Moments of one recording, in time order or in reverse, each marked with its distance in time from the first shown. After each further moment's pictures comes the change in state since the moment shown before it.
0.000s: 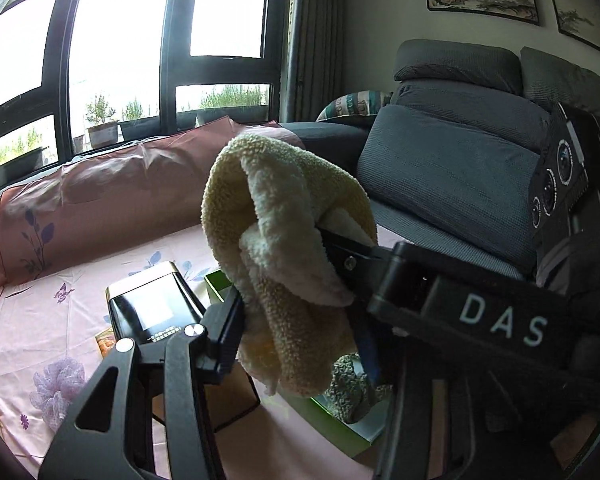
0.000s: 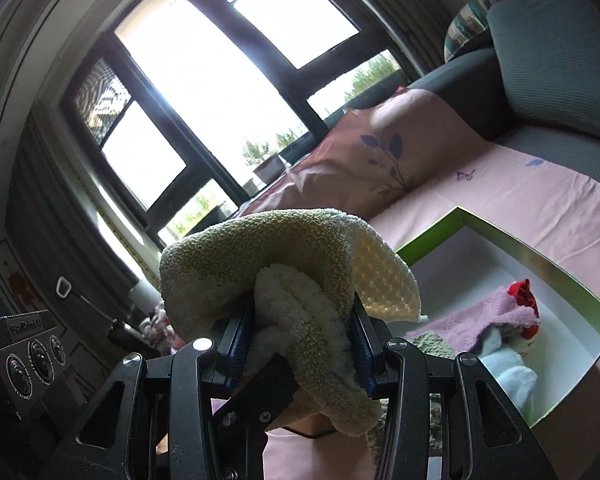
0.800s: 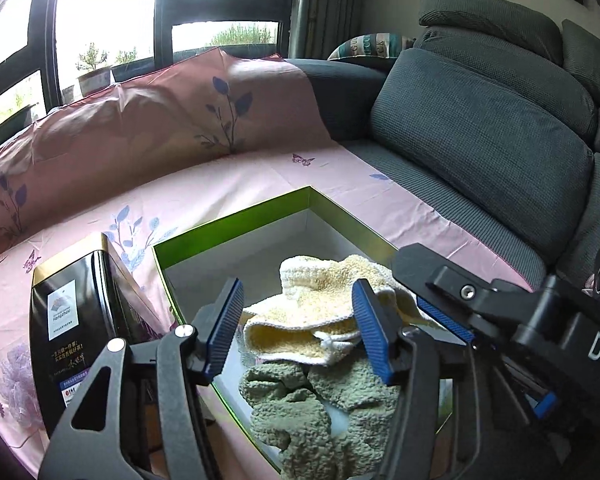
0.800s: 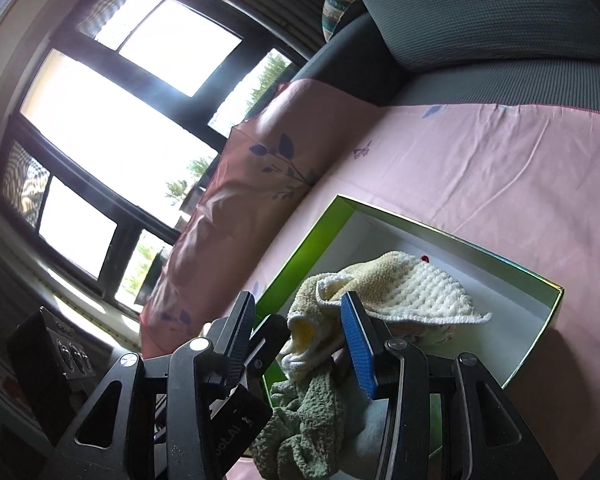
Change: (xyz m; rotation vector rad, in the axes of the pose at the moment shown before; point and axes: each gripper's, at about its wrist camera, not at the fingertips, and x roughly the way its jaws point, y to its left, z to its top) left arm 0.097 -0.018 0.007 -0.073 0.211 0.038; right arm -0.008 -0.086 0.011 0.308 -0.026 -0.163
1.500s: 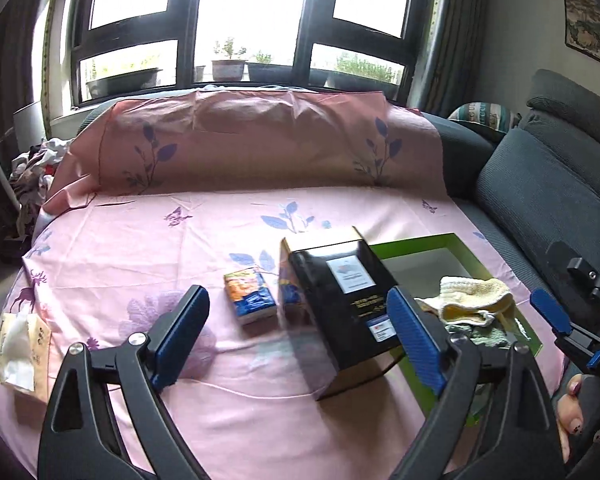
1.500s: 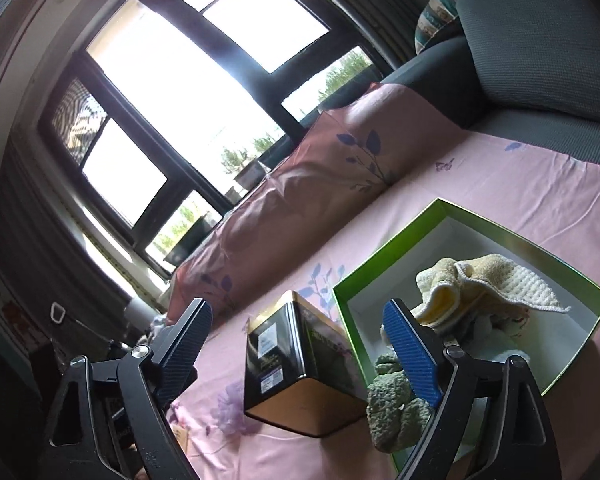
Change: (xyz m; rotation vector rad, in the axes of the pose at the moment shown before) left arm -0.130 0.153 -0.039 -0.280 -0.079 0.288; right arm -0.008 0.092 -0.031 -0.251 0.042 0.117
